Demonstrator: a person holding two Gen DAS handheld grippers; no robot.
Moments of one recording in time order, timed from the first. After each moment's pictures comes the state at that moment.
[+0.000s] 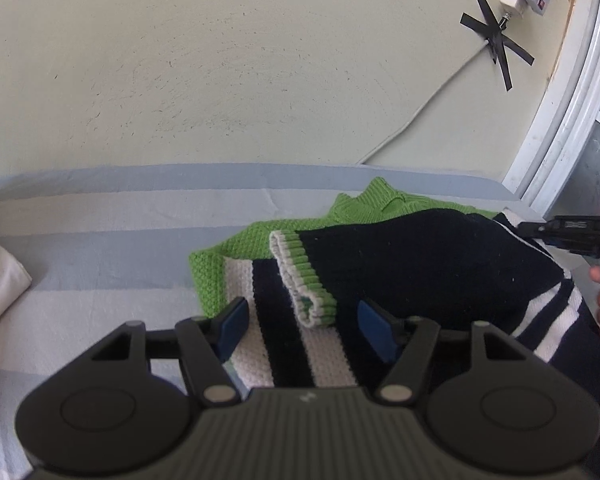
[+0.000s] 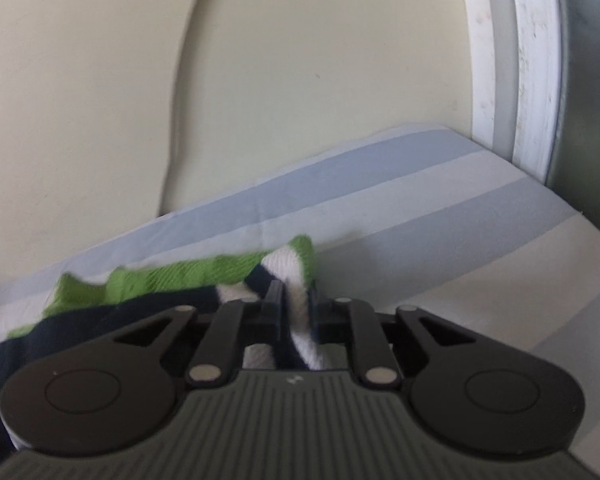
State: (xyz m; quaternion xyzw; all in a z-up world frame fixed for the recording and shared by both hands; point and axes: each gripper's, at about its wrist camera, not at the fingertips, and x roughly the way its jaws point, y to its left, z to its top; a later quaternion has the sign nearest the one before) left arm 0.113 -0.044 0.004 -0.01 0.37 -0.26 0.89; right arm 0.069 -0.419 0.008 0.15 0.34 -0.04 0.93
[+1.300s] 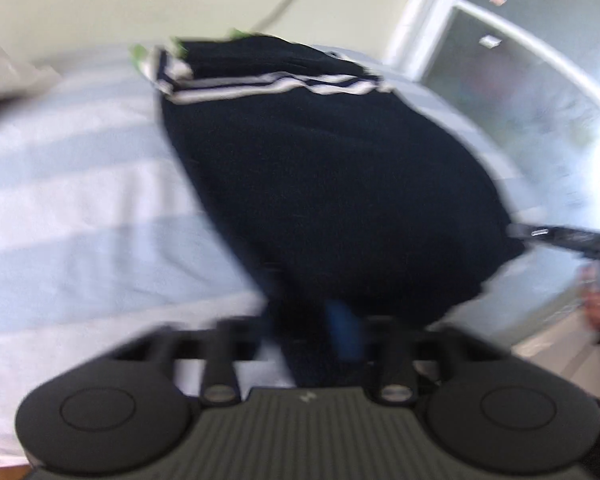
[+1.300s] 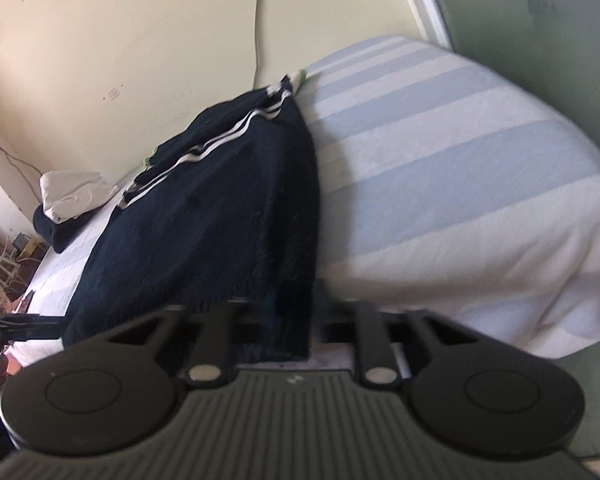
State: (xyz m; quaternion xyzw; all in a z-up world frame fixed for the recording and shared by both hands) left arm -0.206 -0.015 0.008 0.03 0.44 -0.30 0.85; right arm -0.298 -0.478 -0.009 0.23 0.35 0.11 0.90
